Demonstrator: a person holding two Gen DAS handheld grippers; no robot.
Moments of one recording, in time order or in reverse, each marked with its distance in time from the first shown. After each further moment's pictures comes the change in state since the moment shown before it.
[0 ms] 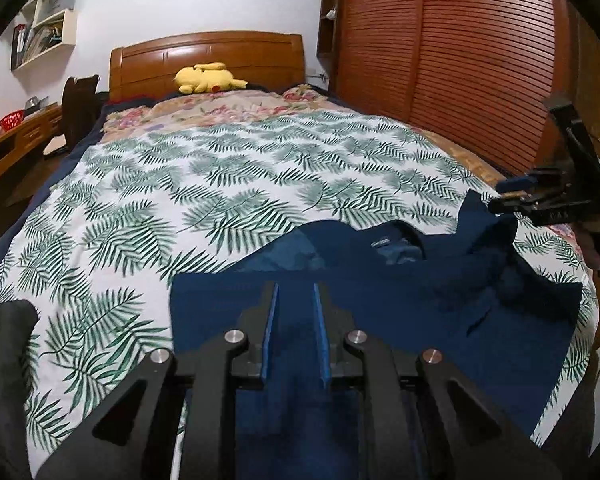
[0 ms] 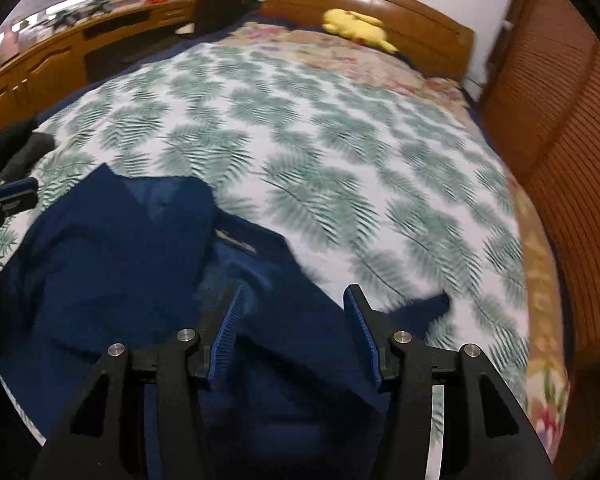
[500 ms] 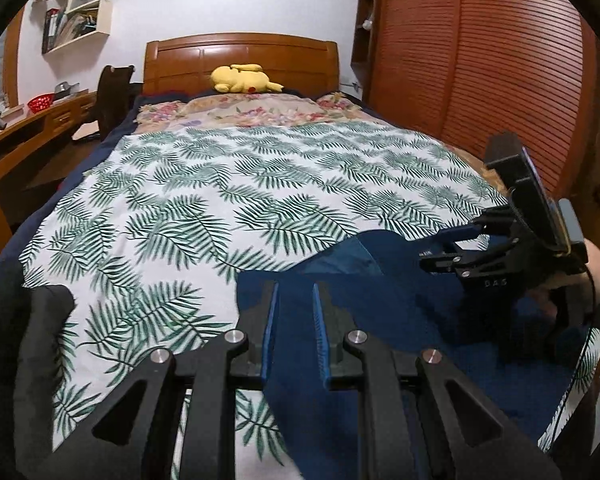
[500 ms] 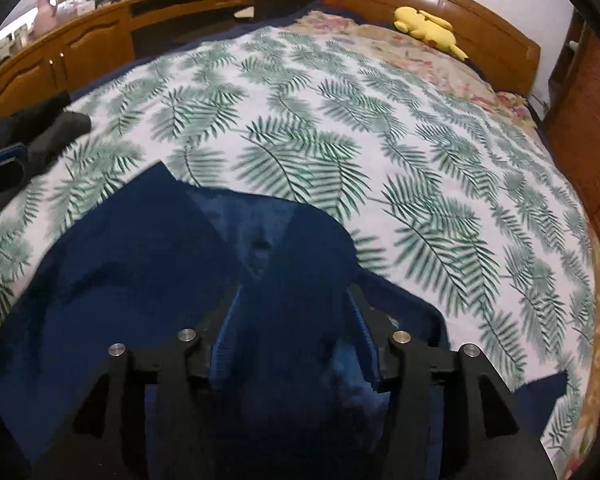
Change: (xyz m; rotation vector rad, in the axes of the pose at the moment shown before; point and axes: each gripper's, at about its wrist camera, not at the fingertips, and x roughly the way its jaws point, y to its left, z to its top) left arm -0.018 0.056 -0.003 -0.078 -0.011 0.071; right arm 0.083 0.121 0.056 -0.138 0.019 0.157
